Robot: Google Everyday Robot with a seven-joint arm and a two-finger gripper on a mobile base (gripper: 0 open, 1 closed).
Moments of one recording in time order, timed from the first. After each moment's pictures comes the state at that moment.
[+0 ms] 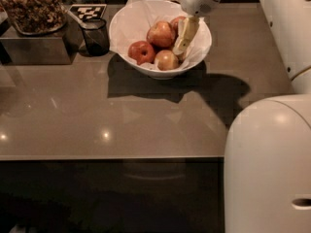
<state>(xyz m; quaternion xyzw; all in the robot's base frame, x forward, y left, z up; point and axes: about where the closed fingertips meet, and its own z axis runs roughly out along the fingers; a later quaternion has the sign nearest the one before) 0.720 -0.054 0.958 -0.74 0.56 0.07 0.36</state>
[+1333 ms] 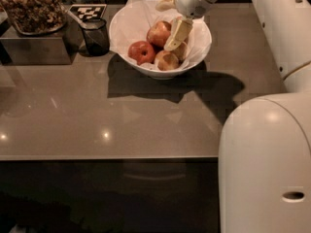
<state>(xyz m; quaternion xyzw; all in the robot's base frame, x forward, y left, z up) 0.724 -0.045 0.951 -0.75 0.55 0.07 0.36</state>
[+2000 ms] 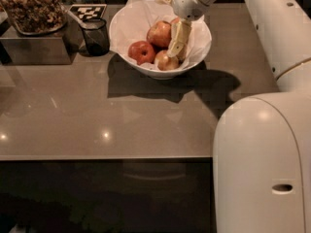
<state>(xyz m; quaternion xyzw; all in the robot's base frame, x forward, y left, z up) 0.732 -0.036 0.942 -0.75 0.55 0.08 0.36</state>
